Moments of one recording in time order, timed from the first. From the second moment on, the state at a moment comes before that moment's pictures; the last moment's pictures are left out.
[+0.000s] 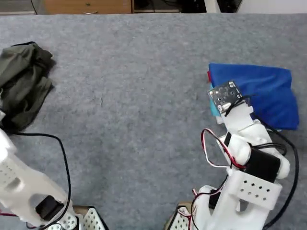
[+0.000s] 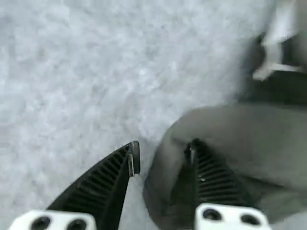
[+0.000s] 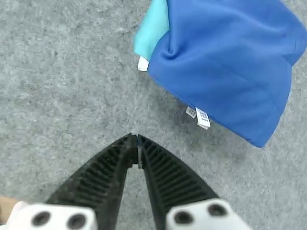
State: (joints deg) left arm -50.8 30.6 -6.6 55.5 -1.0; right arm 18.3 -59.6 40.9 85.2 37.9
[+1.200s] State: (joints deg) left arm 11.3 -69.4 38.3 86.2 -17.6; right arm 18.4 -59.6 42.1 85.1 37.9
